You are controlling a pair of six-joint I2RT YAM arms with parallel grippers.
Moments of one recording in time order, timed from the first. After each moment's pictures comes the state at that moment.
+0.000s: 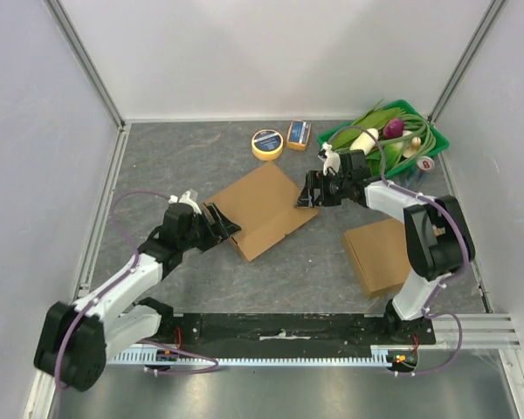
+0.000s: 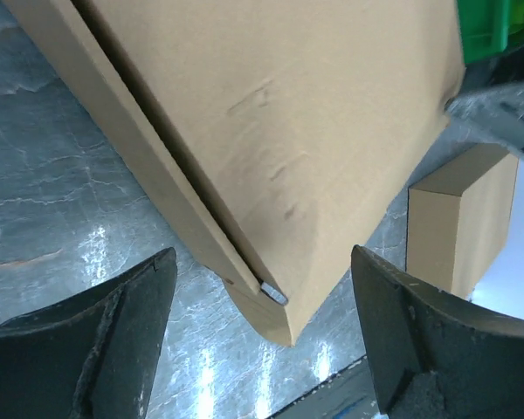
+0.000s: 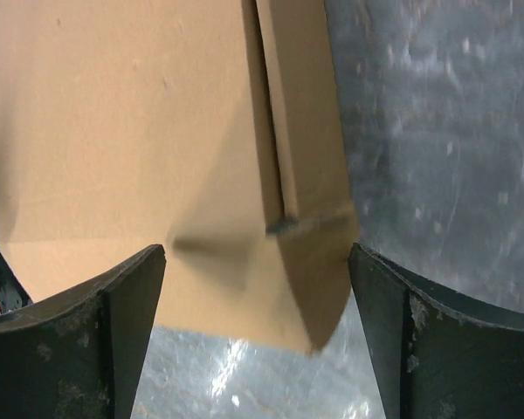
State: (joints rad) left arm -0.41 0.96 0.45 -0.10 0.18 -0.84; right arm 0.28 1.71 1.01 -0.13 -0.55 0.24
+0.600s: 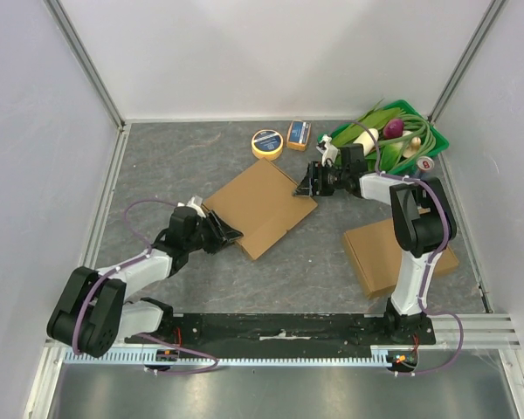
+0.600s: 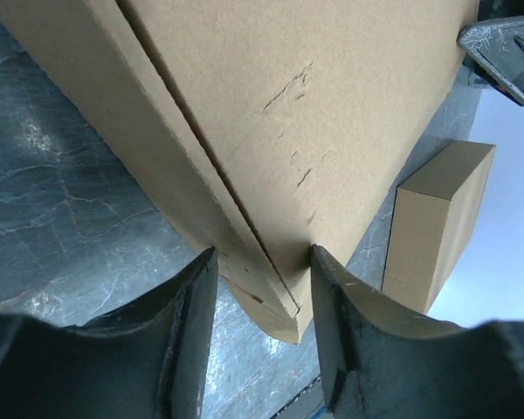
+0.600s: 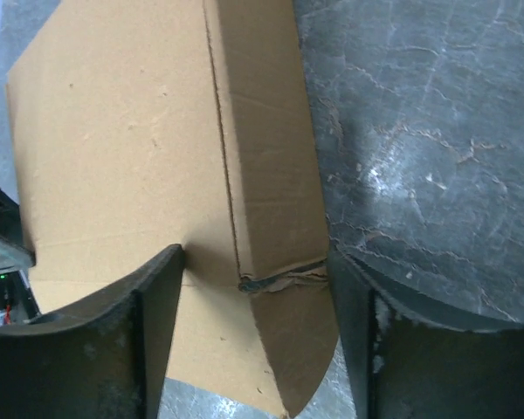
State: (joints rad) left arm -0.36 1.22 0.36 0.22 0.33 -0.95; right arm 0.24 1.95 1.15 0.04 -0.69 0.25
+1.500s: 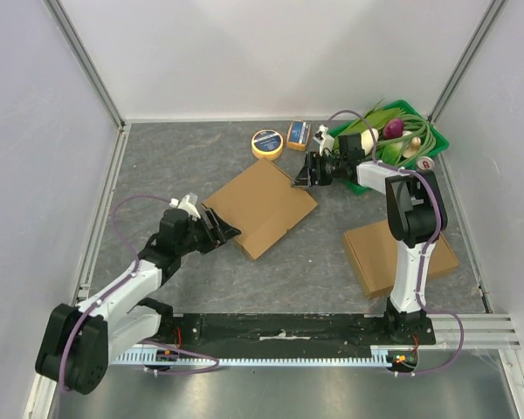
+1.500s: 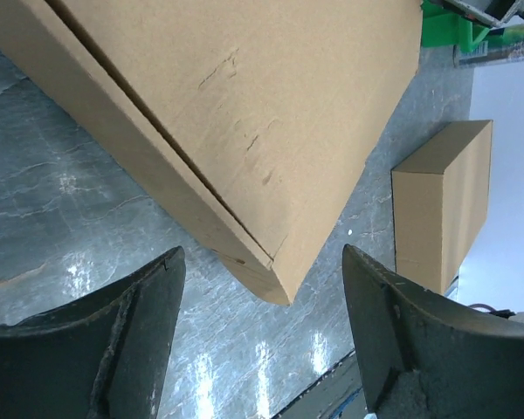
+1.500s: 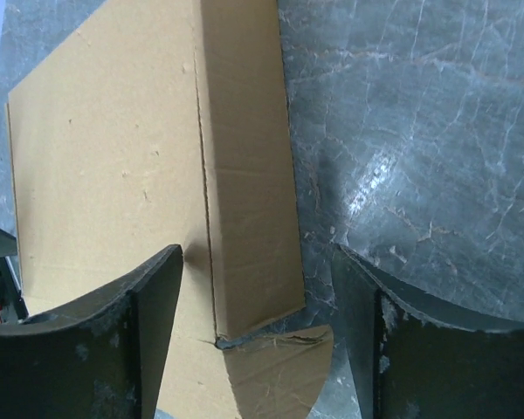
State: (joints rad) left arm -0.35 0.96 0.36 0.05 0.30 -0.82; right arm 0.21 2.08 1.36 -0.05 -0.77 0.18
